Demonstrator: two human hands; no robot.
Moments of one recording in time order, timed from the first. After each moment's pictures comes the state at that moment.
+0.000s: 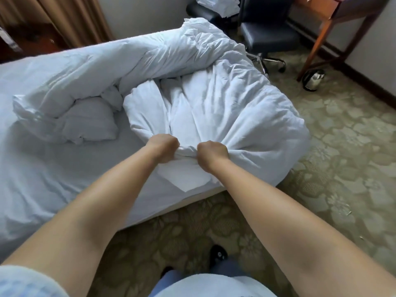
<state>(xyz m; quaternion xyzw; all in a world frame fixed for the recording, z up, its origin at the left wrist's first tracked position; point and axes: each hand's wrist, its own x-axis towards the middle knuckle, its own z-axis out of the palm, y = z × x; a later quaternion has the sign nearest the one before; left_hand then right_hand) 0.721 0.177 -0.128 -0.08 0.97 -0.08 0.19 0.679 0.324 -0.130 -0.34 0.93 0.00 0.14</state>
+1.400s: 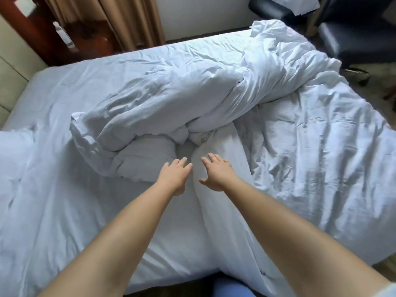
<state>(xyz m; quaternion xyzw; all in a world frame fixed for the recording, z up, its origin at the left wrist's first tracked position) 0.678 -0.165 -0.208 -0.17 0.95 -0.03 0.27 0.576 -0.046 -0.222 -0.44 0.87 -0.03 0.24</state>
